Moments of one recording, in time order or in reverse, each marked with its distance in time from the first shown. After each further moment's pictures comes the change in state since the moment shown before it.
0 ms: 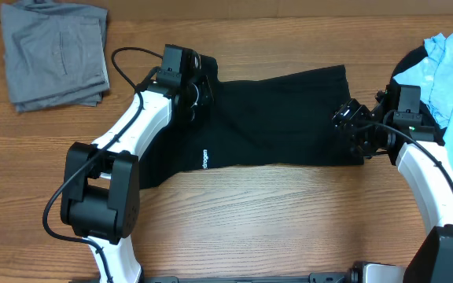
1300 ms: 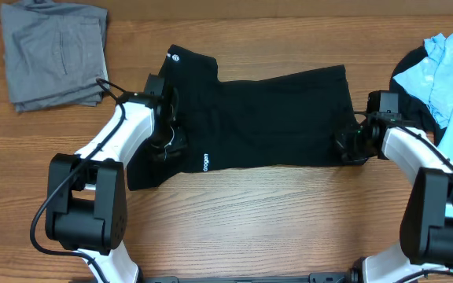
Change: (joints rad) left arm 0.084 -0.085 -0.172 -0.505 -0.130 0.117; right arm 0.001 0.272 -0.006 0.030 0.074 0.068
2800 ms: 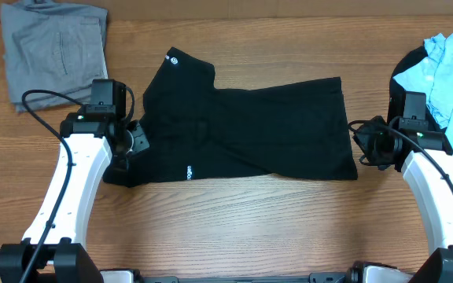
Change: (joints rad) left arm 0.159 -0.379 -0.099 -0.054 -0.186 -0.013; right arm -0.015 -0.351 0.002 -0.203 0.171 0.091
